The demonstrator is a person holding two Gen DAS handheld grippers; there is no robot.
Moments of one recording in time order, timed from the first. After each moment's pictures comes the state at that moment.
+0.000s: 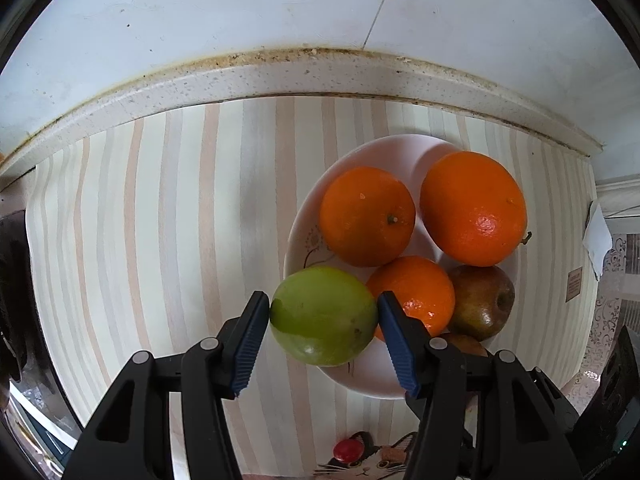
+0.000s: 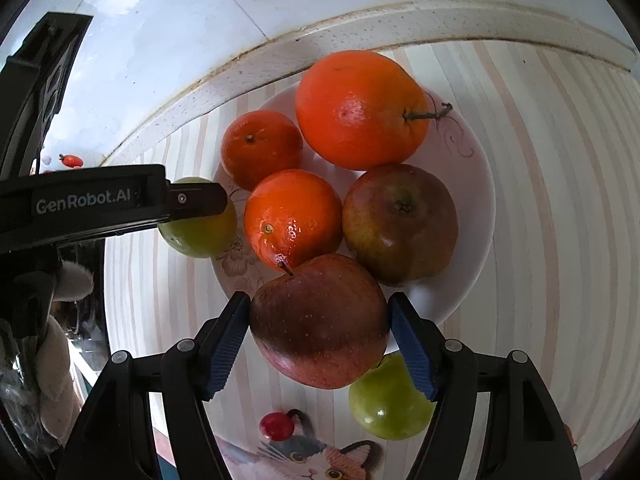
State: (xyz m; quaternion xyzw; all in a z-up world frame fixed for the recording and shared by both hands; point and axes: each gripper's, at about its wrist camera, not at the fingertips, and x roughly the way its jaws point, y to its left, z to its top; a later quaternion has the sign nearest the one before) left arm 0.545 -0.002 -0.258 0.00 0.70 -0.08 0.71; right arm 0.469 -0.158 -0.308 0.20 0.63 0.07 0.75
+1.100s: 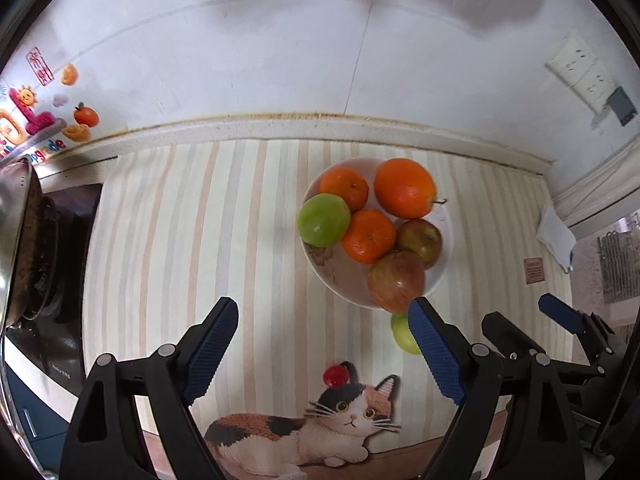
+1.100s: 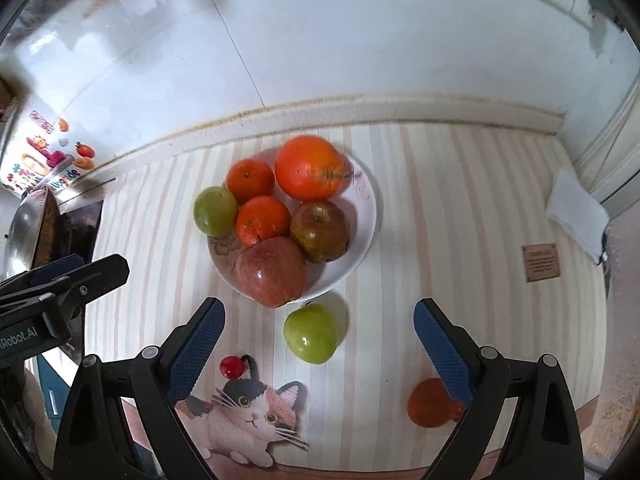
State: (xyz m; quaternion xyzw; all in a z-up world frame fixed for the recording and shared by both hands) left arm 0.407 0.014 -0.135 -0.01 0.58 -0.06 0.81; right arm 0.382 -0.197 -0.182 0.09 0.56 0.02 0.82
